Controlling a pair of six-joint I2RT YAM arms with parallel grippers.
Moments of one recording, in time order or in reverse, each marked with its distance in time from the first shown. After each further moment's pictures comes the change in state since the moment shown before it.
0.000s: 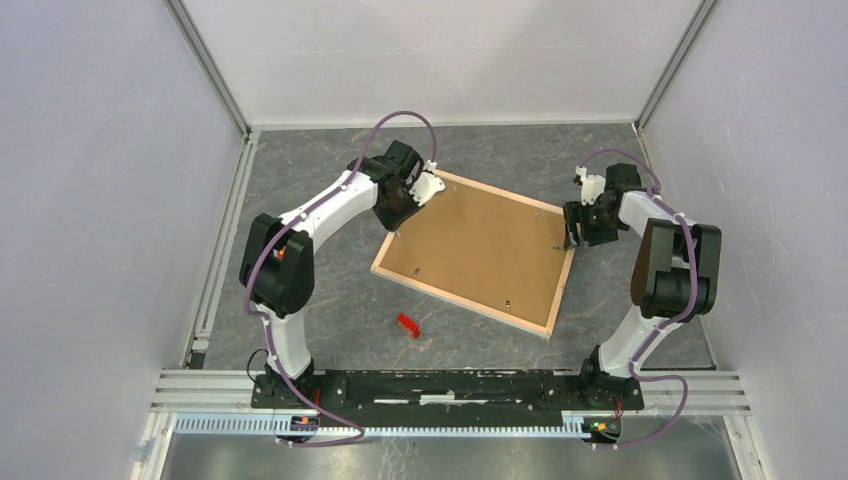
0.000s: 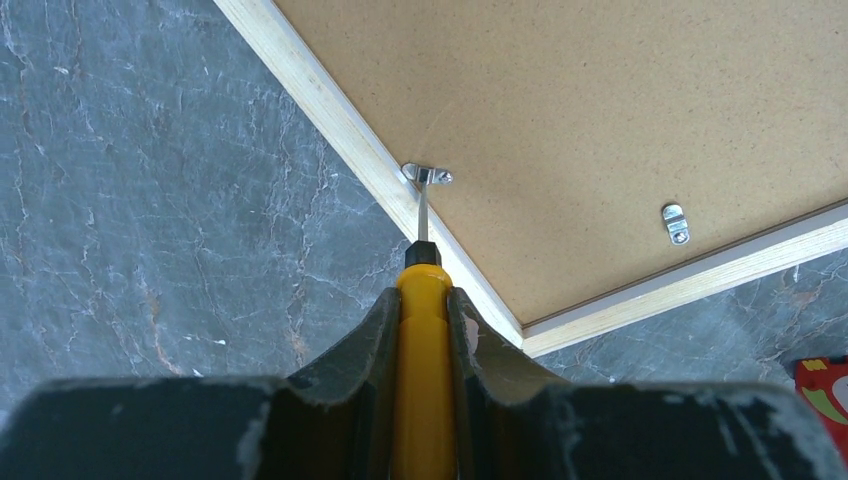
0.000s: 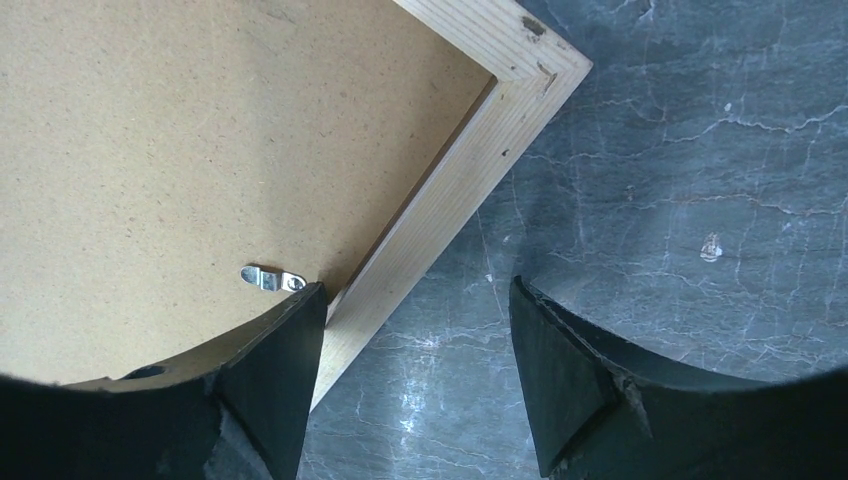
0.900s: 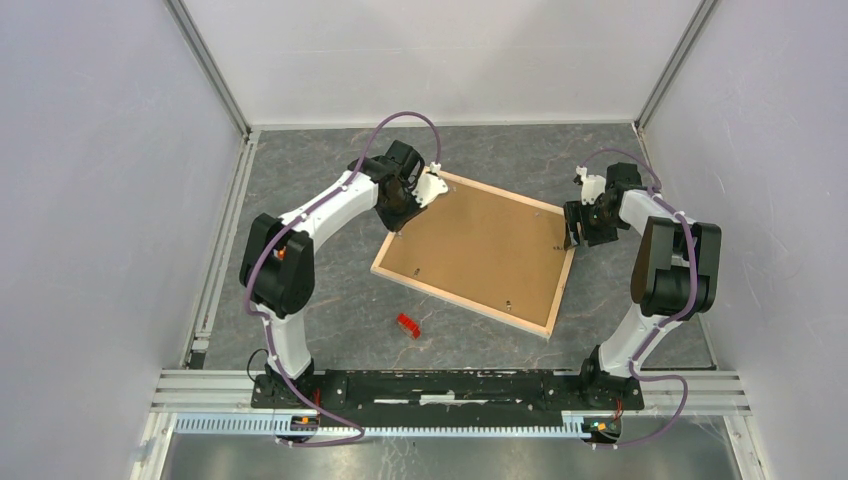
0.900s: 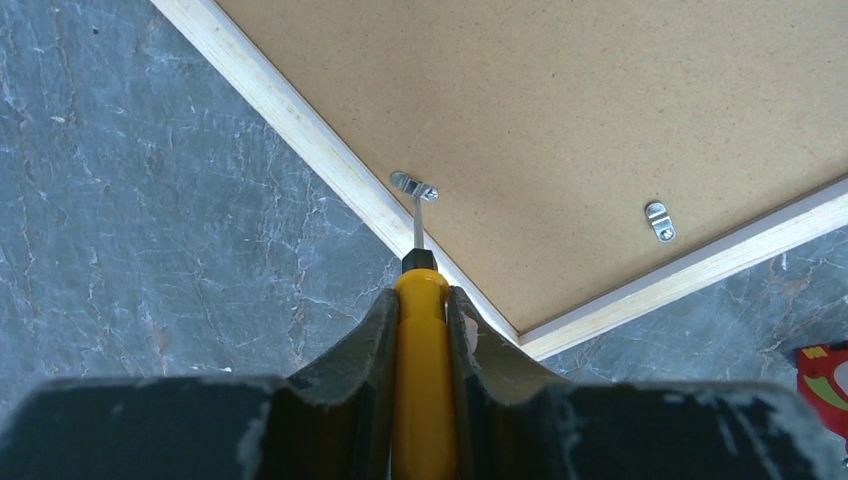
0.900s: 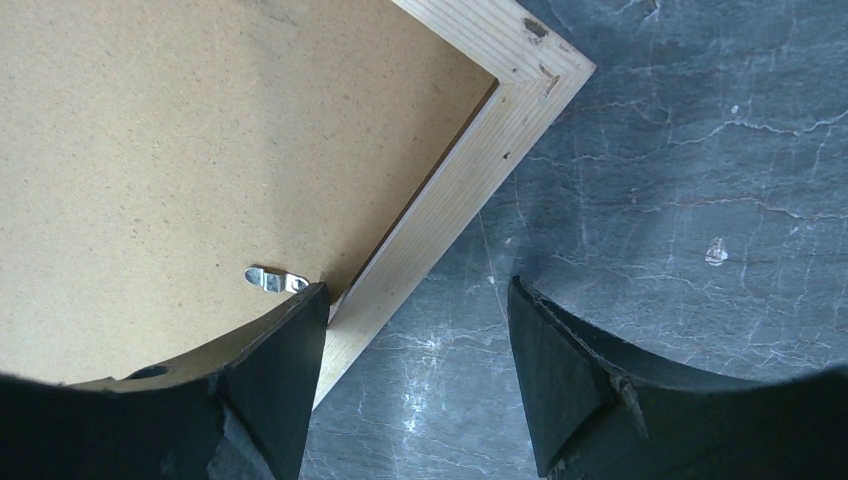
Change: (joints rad) left arm -0.011 0.002 0.002 0.009 0.046 0.047; right arm -0.001 0.014 0.015 -0.016 -0.015 0.000
